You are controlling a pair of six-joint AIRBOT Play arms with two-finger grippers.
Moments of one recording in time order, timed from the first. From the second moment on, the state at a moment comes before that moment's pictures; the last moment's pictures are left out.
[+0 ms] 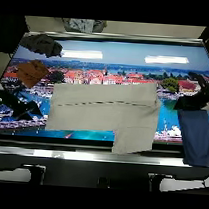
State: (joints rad) left arm 0.39 -1.50 1.14 1.25 -1.50 -1.42; right arm -0.41 -1.63 1.61 -1.31 1.69 1.00
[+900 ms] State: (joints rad) left arm 0.32 -1.41 0.80 1.10 -1.25 -1.35; right arm -0.43 -1.36 0.94 -1.20 1.49 0.90
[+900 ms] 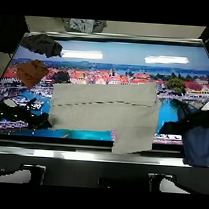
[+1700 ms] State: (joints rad) left arm 0.32 -1.37 0.85 1.12 -1.22 -1.29; right arm -0.36 -1.30 0.77 -1.07 1.30 0.86
